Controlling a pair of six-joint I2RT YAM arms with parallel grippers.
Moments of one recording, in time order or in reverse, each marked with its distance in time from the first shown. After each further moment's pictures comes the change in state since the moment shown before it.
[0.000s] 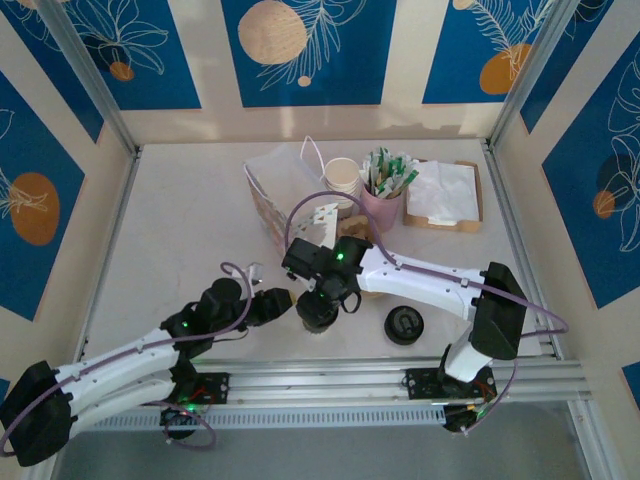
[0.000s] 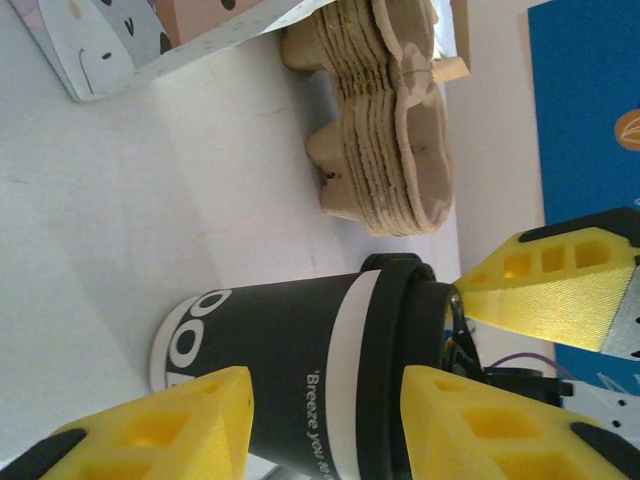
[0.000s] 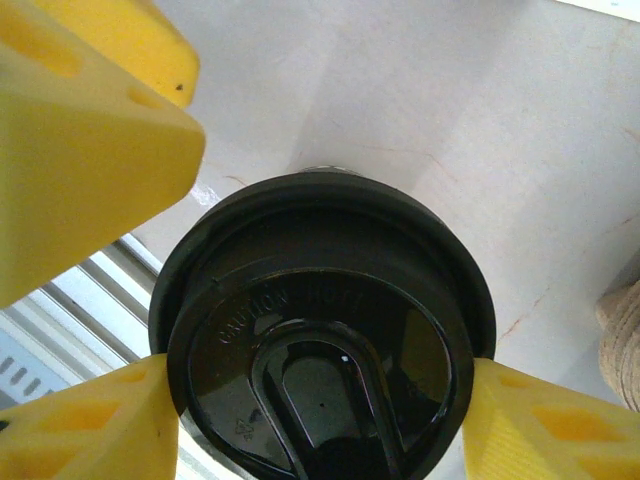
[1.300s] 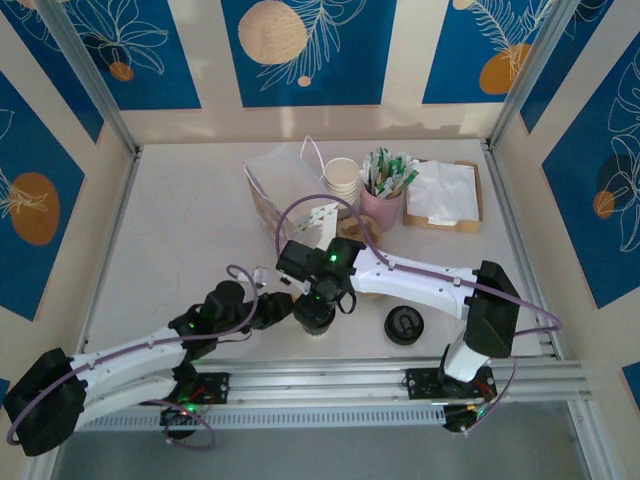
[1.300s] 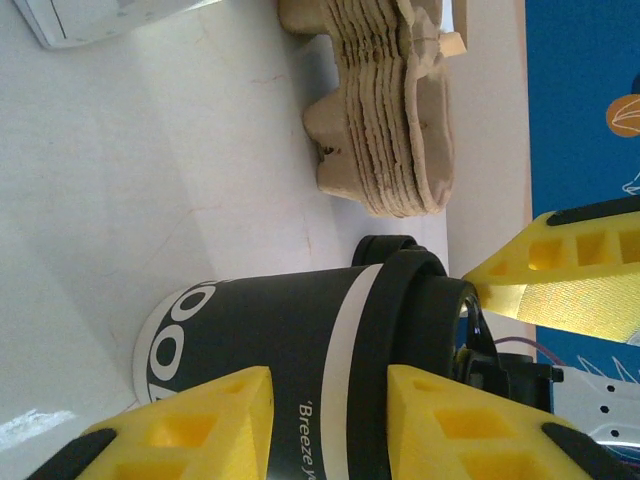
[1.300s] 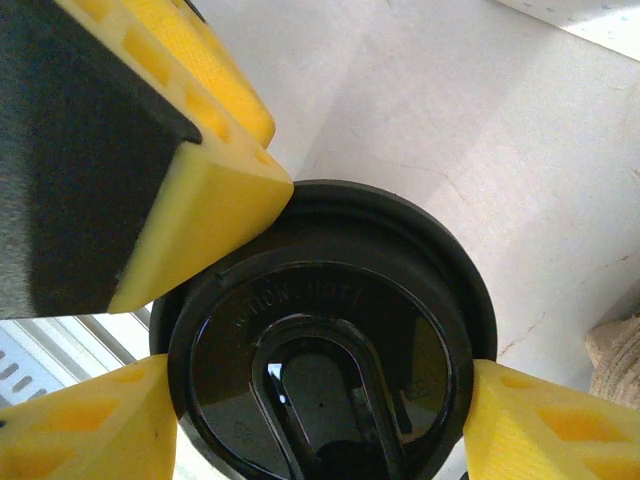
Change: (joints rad) left arm 0.000 0.092 -0.053 0.142 0.054 -0.024; right arm 0.020 0.035 0.030 -0.004 0.008 -0.069
